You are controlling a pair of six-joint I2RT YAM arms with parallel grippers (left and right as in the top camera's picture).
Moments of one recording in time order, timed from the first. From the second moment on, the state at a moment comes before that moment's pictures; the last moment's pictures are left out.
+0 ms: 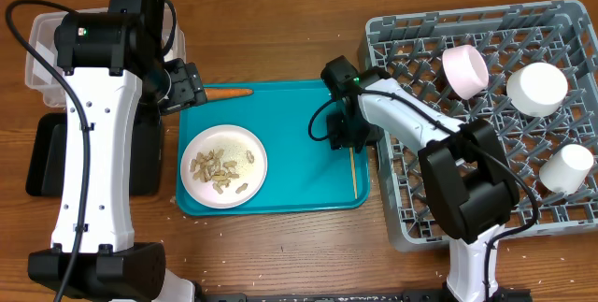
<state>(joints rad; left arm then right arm) -0.05 1.71 1.97 -1.65 -0.06 -0.41 0.49 2.09 1.47 -0.94 -0.05 0.36</state>
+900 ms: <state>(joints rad) -0.05 1.71 1.97 -1.65 -0.06 -0.41 0.49 2.09 1.48 -1.02 -0.08 0.38</state>
